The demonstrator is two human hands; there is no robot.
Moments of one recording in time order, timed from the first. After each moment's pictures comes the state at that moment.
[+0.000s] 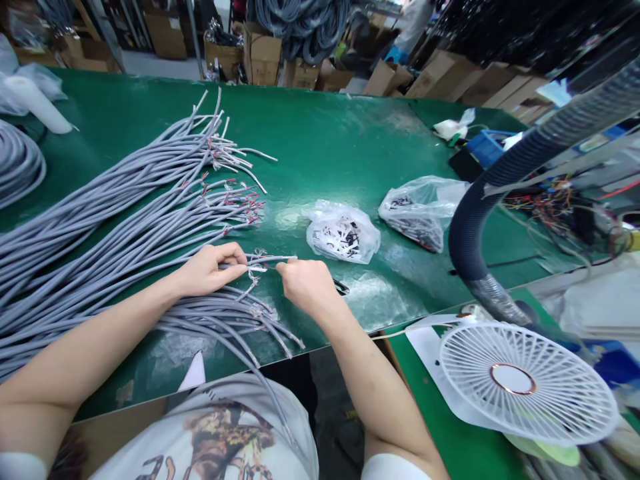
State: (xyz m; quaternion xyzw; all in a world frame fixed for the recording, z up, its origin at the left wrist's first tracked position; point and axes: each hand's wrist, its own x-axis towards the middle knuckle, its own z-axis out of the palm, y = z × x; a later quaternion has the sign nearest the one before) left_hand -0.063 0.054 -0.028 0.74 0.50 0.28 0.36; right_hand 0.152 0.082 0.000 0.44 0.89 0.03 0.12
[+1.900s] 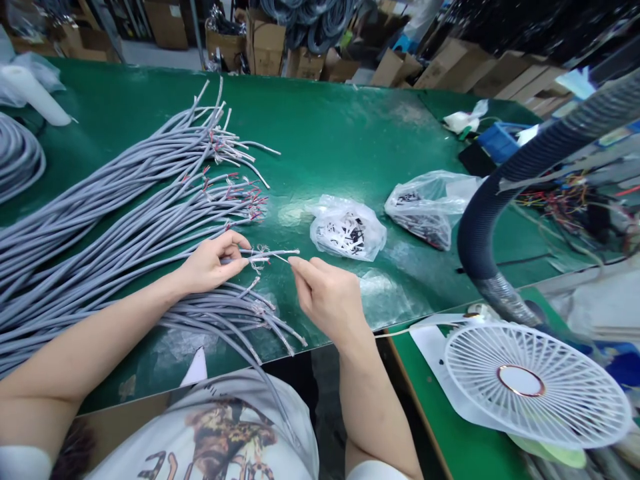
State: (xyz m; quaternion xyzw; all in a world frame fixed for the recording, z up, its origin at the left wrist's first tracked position) left_hand -0.063 0.054 -0.036 0.72 0.50 0.35 0.33; right_hand 0.177 0.057 0.005 0.44 0.87 -0.01 -0.21
